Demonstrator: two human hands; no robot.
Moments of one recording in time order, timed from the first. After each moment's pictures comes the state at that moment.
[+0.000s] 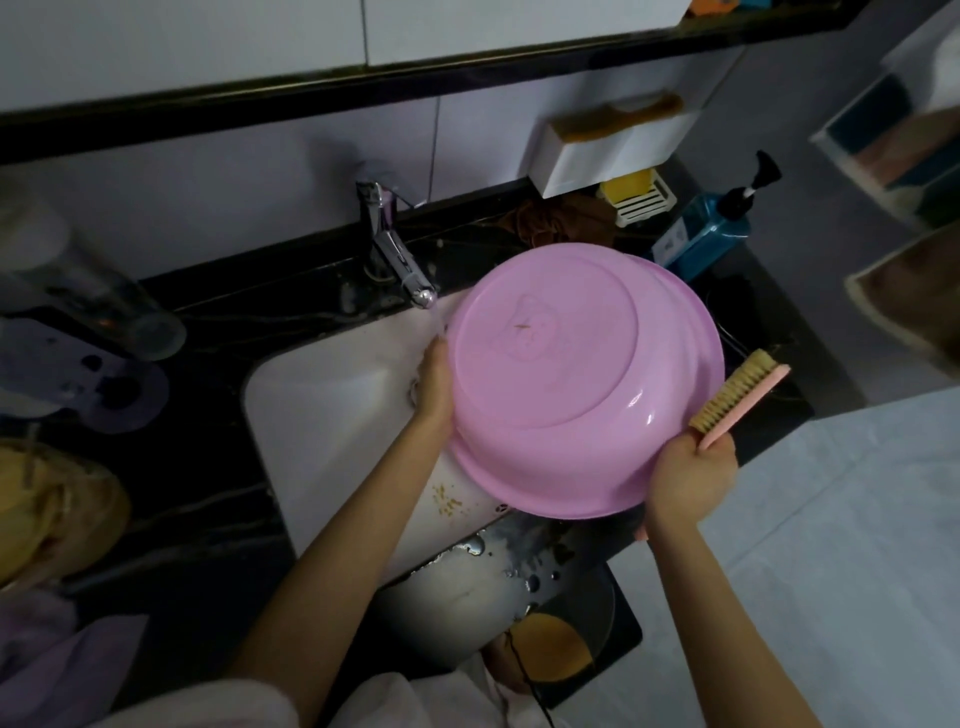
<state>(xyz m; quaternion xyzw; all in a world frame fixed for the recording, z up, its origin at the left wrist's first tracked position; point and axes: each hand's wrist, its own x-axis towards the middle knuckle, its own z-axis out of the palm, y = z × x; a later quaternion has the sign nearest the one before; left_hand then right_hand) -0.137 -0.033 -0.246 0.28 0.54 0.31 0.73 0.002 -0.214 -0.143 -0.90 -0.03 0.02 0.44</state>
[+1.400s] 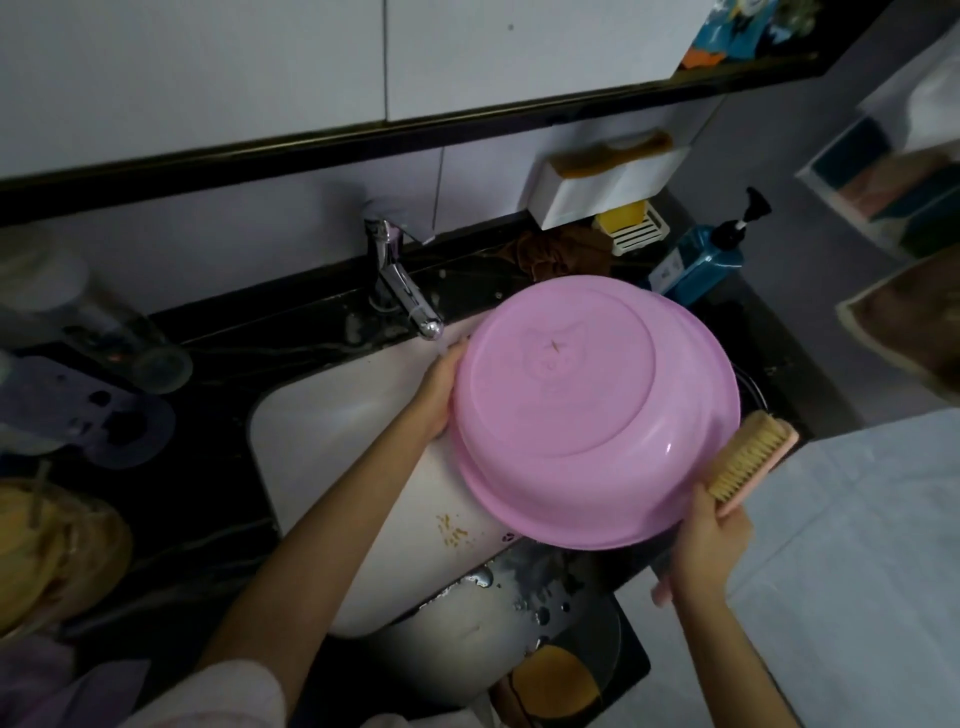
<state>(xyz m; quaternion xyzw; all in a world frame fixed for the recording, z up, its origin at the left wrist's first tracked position) -0.136 0.000 -0.225 0.32 0.43 0.24 0.81 -0.016 -0.244 -0.137 -0.84 -0.07 0.08 0.53</state>
